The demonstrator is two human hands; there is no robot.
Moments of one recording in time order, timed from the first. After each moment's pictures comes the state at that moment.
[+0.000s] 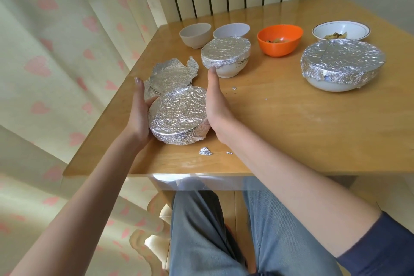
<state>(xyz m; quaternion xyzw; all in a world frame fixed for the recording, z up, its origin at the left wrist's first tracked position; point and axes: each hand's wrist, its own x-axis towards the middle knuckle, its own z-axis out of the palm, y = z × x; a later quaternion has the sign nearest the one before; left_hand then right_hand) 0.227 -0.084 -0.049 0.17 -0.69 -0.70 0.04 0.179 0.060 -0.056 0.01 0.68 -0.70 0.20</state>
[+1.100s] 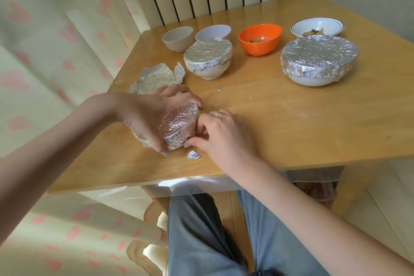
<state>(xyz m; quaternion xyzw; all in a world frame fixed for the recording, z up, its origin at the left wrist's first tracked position) 0.204 -0.063 0.020 -0.22 -0.94 0.00 -0.25 0.230 0.109 -0.078 -0.26 0.89 -0.33 -0.20</state>
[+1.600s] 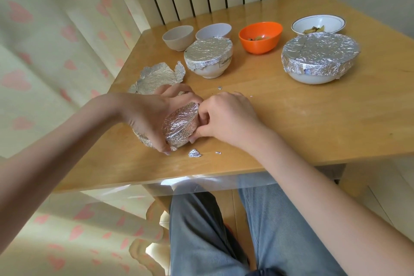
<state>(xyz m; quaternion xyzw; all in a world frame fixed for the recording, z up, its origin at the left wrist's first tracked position) 0.206 -0.057 0.018 -0.22 -0.95 0.03 -0.24 0.206 0.124 -0.036 -0.30 0.92 -0.24 -0.07</state>
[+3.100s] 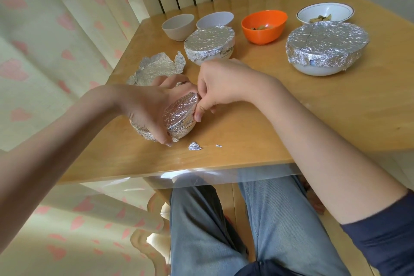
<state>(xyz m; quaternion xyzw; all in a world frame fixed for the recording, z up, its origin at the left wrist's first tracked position) 0.206 -0.056 0.016 -0.18 -0.95 0.04 -0.24 0.161 0.124 -0.010 -0.38 0.91 -0.19 0.03</state>
